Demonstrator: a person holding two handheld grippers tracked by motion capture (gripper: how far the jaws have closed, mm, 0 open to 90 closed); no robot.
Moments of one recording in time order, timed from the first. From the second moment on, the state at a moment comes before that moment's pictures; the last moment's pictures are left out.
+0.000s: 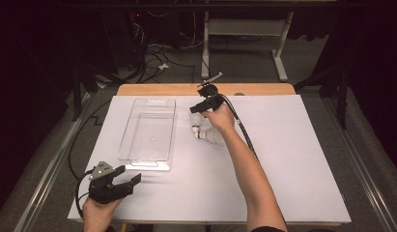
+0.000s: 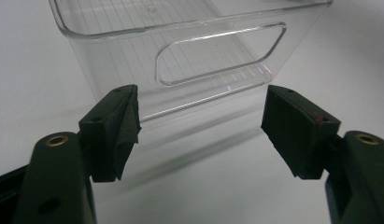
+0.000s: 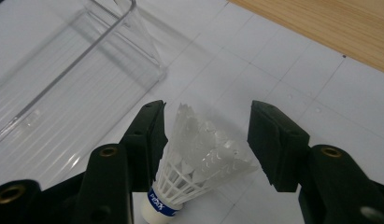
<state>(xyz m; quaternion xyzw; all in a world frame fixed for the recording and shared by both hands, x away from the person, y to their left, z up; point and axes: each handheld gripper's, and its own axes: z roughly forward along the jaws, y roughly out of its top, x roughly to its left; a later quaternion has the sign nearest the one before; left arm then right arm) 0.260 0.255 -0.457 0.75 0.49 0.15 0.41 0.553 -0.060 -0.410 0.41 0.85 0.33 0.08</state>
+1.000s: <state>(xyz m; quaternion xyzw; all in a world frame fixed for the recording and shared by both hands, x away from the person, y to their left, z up) 0.258 0.254 -0.456 0.75 0.49 0.15 0.41 0.551 -0.059 -0.408 0.40 0.86 0.31 0.08</state>
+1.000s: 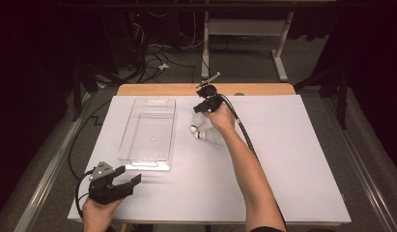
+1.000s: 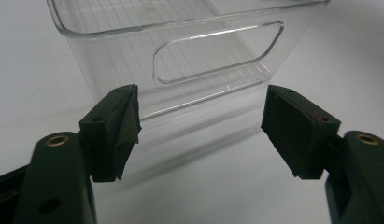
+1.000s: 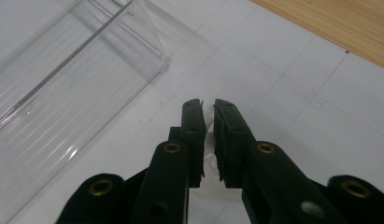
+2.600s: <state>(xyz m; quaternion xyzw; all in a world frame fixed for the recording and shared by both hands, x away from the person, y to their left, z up) 0.258 0.254 -0.456 0.75 0.49 0.16 0.41 0.509 -0.064 -0.361 0.35 0.86 0.35 0.09</state>
